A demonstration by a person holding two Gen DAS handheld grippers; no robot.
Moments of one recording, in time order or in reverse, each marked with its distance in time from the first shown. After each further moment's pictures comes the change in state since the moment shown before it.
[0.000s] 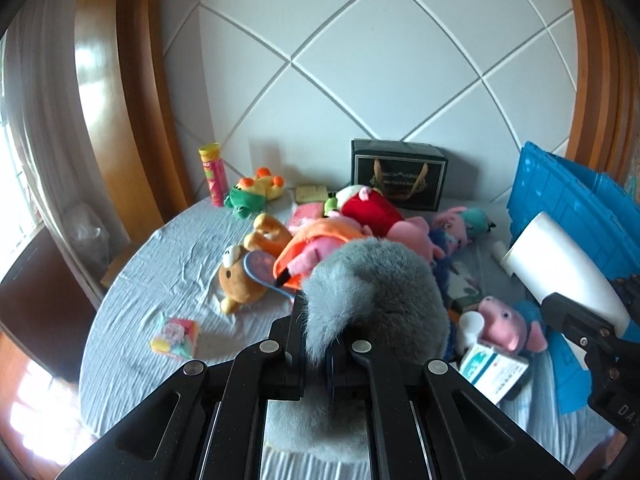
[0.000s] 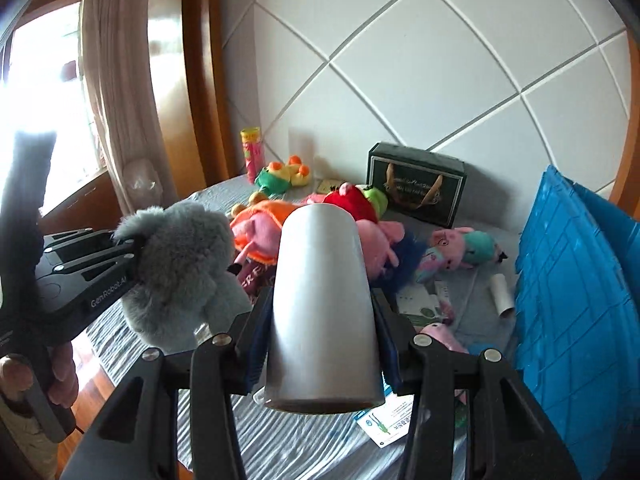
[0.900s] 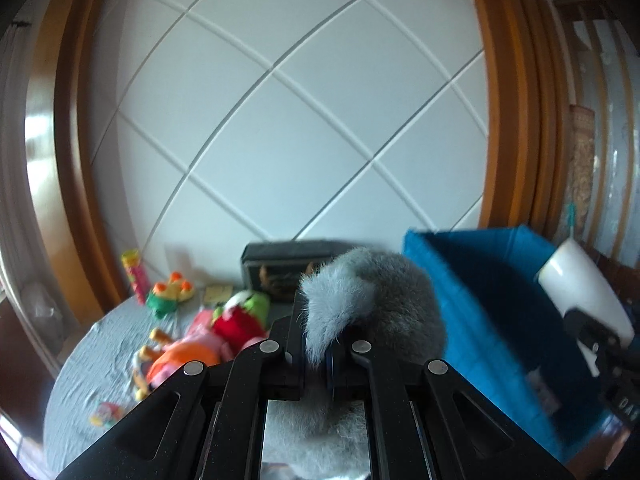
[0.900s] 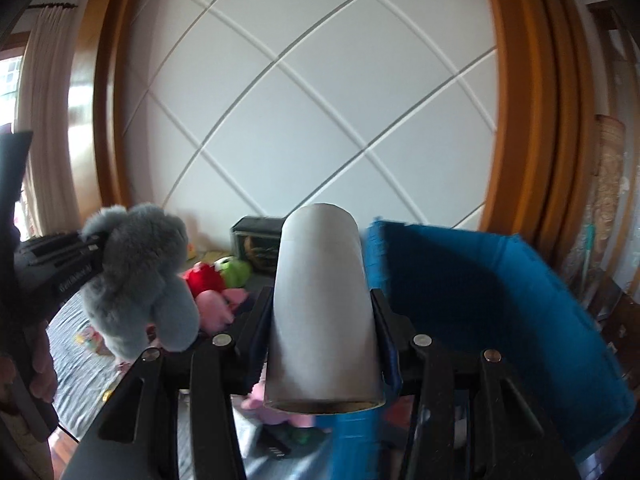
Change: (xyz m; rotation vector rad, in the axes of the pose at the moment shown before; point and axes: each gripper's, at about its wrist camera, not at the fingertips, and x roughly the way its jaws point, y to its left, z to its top) left arm -0.101 -0.222 0.094 0.083 -0.294 -0.181; right arm -0.164 -0.184 -0.002 0.120 -0.224 -0.323
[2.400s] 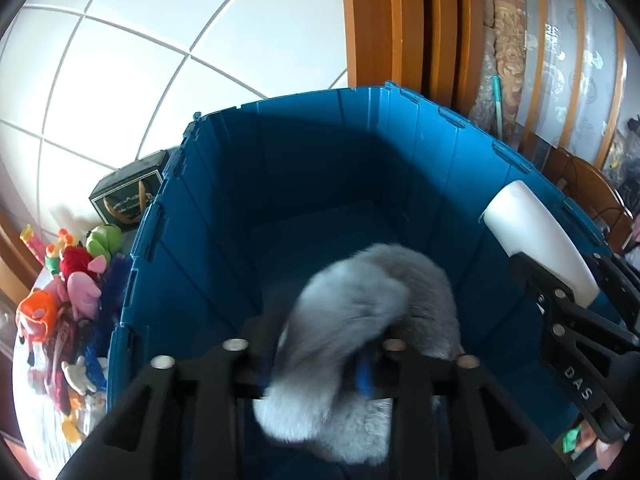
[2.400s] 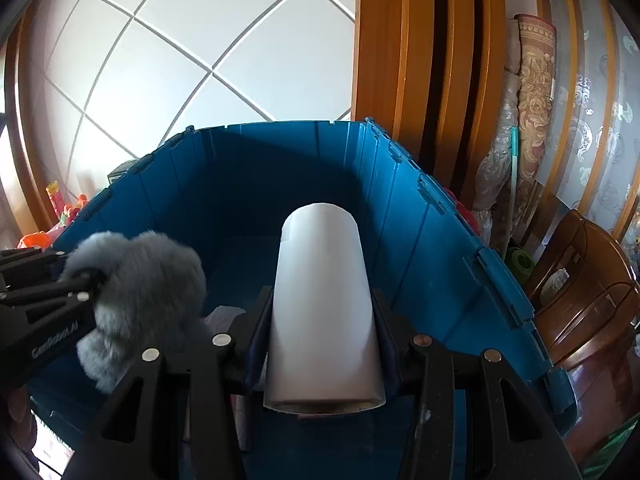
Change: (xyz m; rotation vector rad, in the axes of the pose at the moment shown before) left arm 0.080 -0.316 -0.088 0.179 0.410 -0.181; right arm 0.024 -0.282 -0.118 0.127 0.238 -0.173
